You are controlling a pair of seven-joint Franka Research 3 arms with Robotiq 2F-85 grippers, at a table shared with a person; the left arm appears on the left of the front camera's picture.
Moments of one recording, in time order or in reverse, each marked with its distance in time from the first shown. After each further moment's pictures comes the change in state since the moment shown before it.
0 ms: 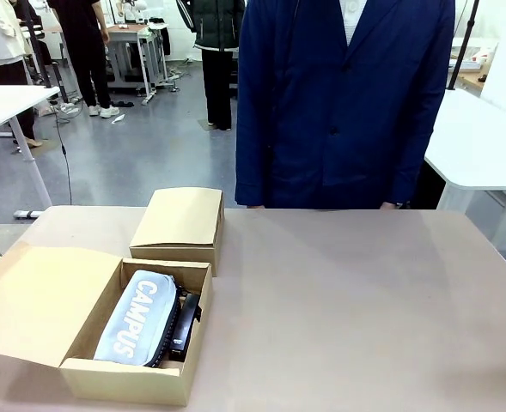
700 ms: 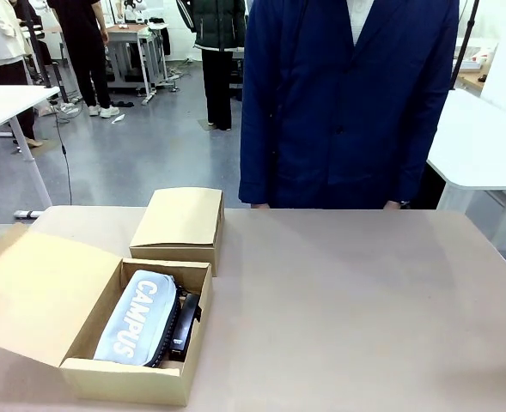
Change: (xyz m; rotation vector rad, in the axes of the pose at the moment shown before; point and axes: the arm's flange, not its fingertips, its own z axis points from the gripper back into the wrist) left arm 0.047 -0.028 -0.028 -0.246 -0.266 -0.036; right arm 0.000 0.000 0.000 0.000 0.000 0.000
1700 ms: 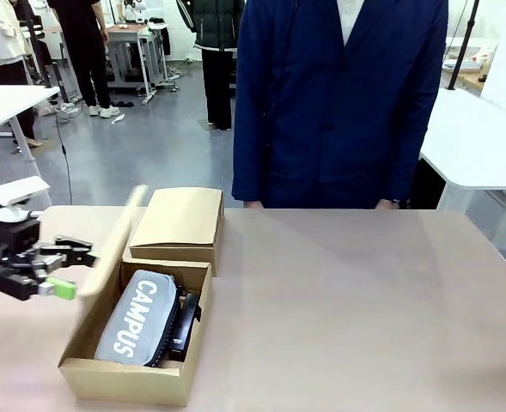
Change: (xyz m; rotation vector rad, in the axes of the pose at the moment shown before) left arm 0.094 -0.020 -0.119 -0.071 -0.285 0.078; right arm 0.000 0.000 0.000 0.000 -0.001 0.000
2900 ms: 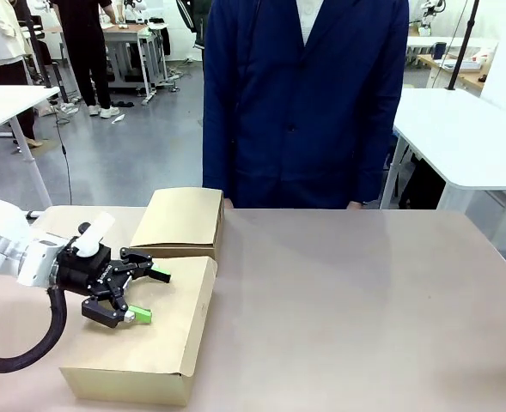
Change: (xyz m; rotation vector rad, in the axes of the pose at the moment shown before) left arm -0.041 0.054 -0.079 0.064 0.062 -0.344; right arm 0.000 0.000 0.000 0.000 0.001 0.000
